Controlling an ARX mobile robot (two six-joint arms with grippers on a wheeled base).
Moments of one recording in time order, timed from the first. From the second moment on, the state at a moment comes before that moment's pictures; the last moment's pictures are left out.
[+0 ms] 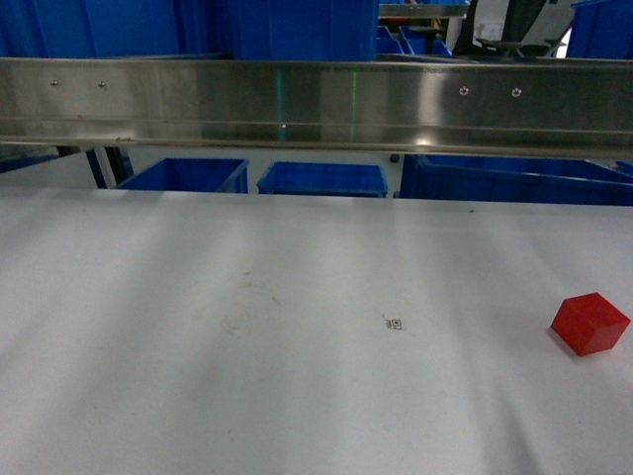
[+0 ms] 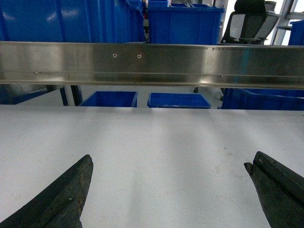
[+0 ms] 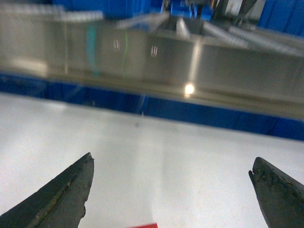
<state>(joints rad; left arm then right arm) 0.00 0.01 0.01 0.00 0.00 -0.01 0.13 1.37 0.43 0.86 0.07 -0.07</state>
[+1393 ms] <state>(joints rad) 0.00 0.01 0.01 0.00 0.00 -0.01 0.12 2.00 0.72 0.74 0.06 -0.15</state>
